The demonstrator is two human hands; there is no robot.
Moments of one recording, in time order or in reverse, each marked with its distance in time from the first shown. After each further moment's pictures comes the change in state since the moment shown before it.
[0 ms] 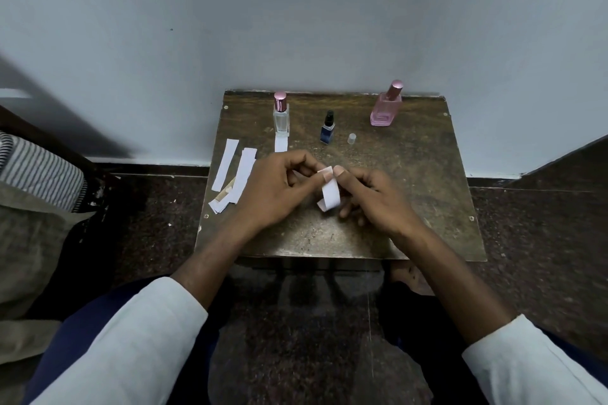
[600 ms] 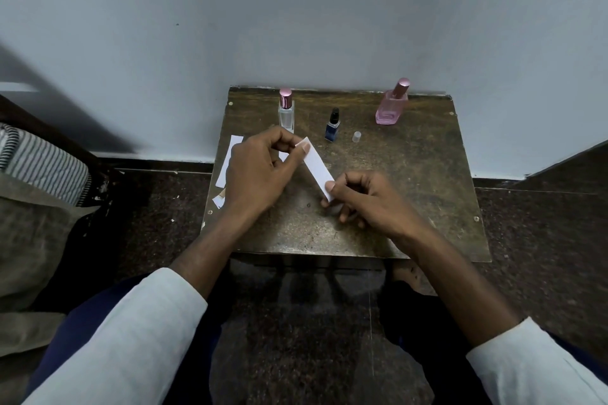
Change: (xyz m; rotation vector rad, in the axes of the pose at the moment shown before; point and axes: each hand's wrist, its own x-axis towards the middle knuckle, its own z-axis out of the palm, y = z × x) left_hand 0.004 -0.002 -0.017 0.221 0.337 -0.048; right_hand 0.001 0.001 0.004 0.090 -0.144 0.025
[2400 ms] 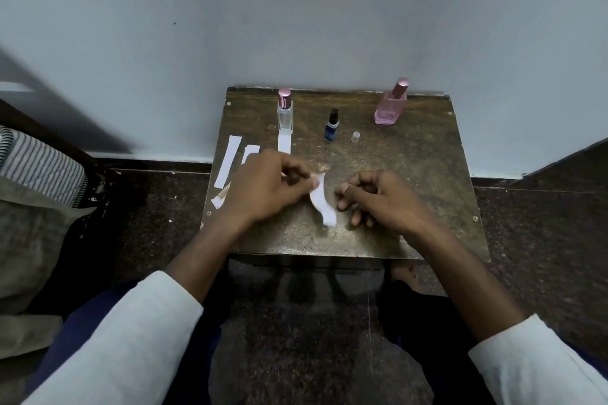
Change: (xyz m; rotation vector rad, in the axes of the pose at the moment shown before) left_hand 0.000 -0.003 -0.006 0.094 -0.457 -0.042; right_hand 0.005 0.013 -0.018 -0.112 0.068 0.072
